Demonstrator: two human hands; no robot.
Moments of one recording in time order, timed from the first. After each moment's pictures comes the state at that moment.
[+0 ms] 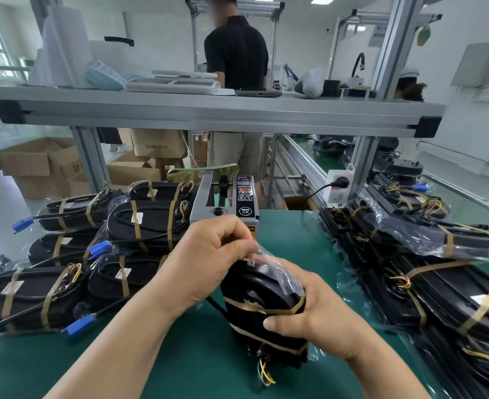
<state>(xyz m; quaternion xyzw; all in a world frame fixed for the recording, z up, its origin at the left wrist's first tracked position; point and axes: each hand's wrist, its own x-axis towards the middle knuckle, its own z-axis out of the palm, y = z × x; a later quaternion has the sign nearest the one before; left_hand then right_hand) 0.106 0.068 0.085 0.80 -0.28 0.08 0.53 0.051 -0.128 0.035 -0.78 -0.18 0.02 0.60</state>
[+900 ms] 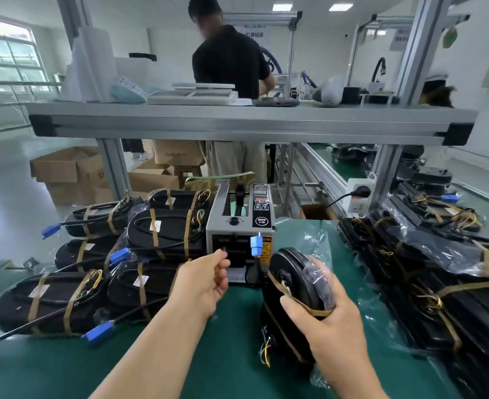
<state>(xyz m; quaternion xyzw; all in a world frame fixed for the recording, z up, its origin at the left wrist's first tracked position) 0.162 0.068 0.023 0.54 0.22 -0.08 0.81 0.054 -0.107 -0.002 -0.71 0.01 -0.20 0.67</state>
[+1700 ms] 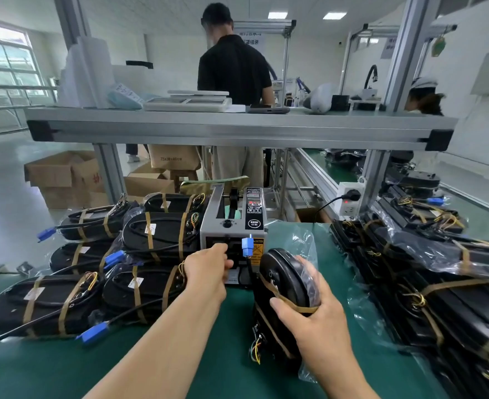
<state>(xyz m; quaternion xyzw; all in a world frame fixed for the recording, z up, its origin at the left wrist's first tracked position) 0.169 0.039 0.035 0.56 0.24 0.02 0.79 0.055 -0.108 -0.002 -0.74 -0.01 -0.20 0.64</state>
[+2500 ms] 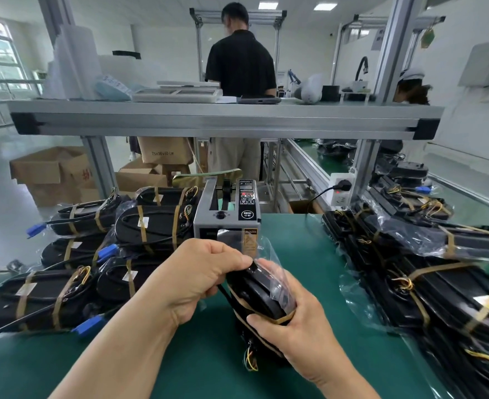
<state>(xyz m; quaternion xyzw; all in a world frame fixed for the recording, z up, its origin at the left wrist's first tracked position) 0.084 0.069 0.093 0.75 -0.05 -0.14 0.65 0.045 -0.100 -0.005 -0.77 -0.12 -0.13 0.62</state>
